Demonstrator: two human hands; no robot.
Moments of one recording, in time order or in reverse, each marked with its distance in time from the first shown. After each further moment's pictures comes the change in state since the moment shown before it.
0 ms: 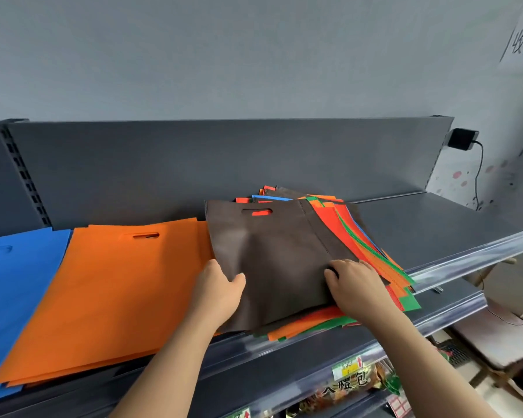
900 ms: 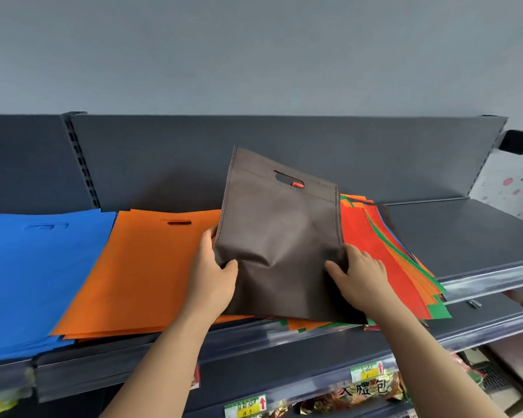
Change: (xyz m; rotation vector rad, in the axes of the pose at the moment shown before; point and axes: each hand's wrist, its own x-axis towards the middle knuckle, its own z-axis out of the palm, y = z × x) left_hand -0.028 -0.005 -0.036 -0.366 0.187 0.151; right_hand 0.011 -0.023 0.003 0.197 -0.047 0.081
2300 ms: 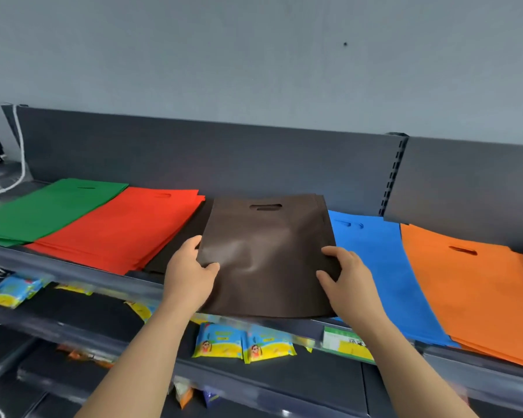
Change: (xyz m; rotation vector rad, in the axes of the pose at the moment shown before) left_hand -0.056 -0.119 -0.544 0.418 0.515 -0.238; right_hand -0.190 -0.498 0.149 0.471 -0.157 -0.490
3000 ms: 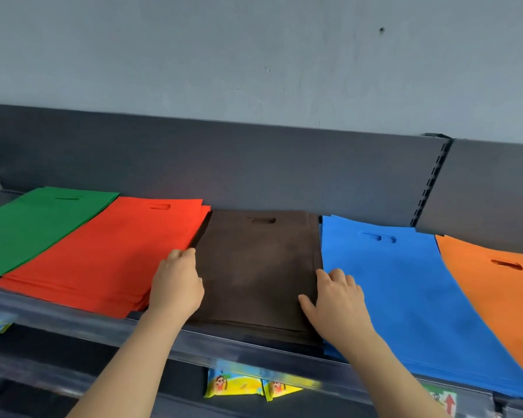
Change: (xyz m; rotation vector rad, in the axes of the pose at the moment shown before) left_hand 0.113 -0.061 -0.008 0.596 -0.083 0.107; right_hand 0.047 -0.037 0.088 -0.612 -0.173 0.006
